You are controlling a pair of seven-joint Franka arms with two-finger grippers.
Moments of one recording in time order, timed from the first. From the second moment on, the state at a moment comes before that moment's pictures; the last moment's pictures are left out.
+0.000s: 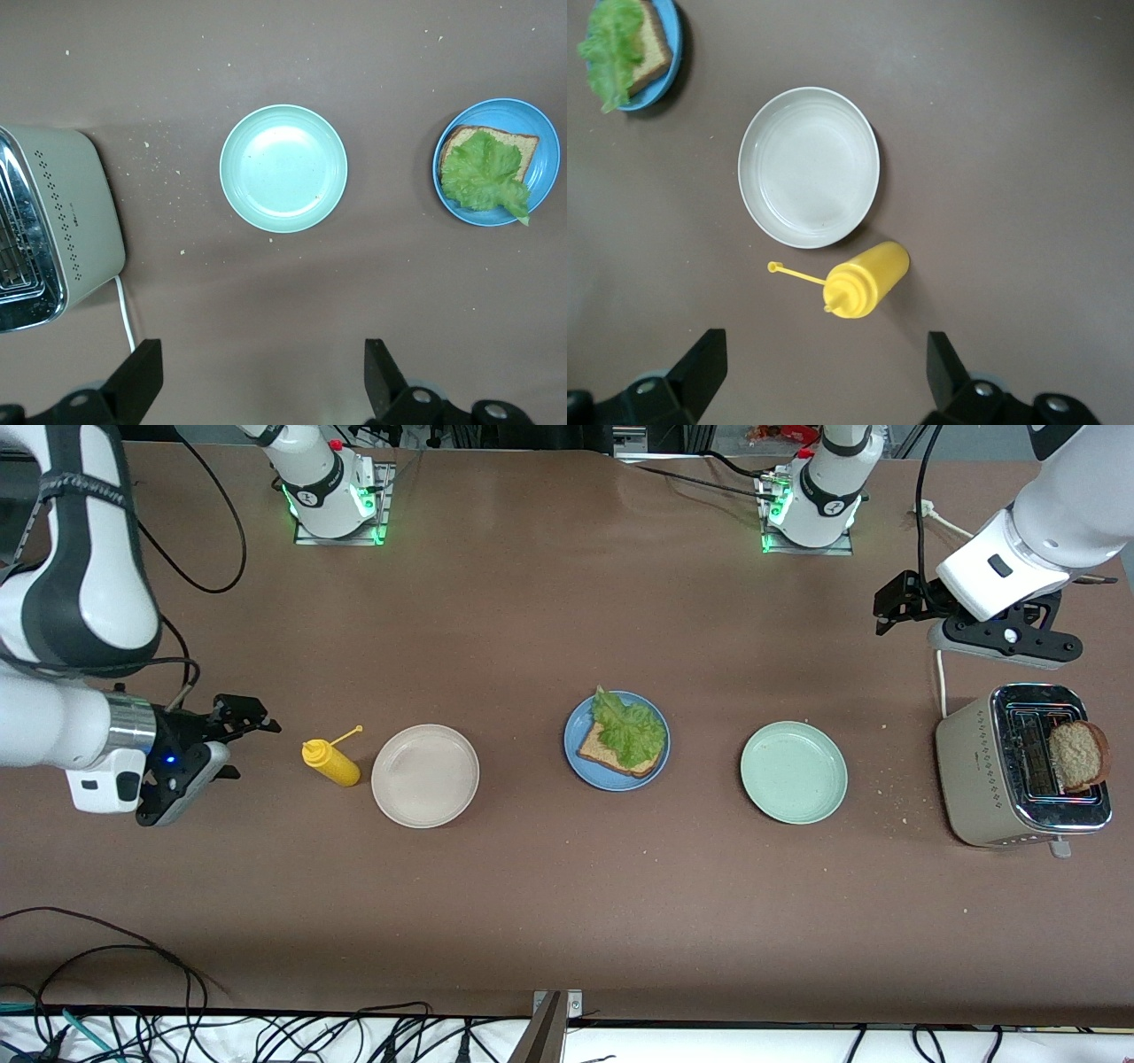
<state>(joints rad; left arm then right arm) 0.01 -0.01 -0.18 -1.65 0.00 1.55 0.03 0.02 0.45 0.00 -1.41 0.29 1.67 -0.79</state>
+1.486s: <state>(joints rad) 0.02 -0.01 -0.18 -1.65 0.00 1.55 0.03 -0.17 0.84 -0.24 -1.43 1.04 1.44 -2.34</state>
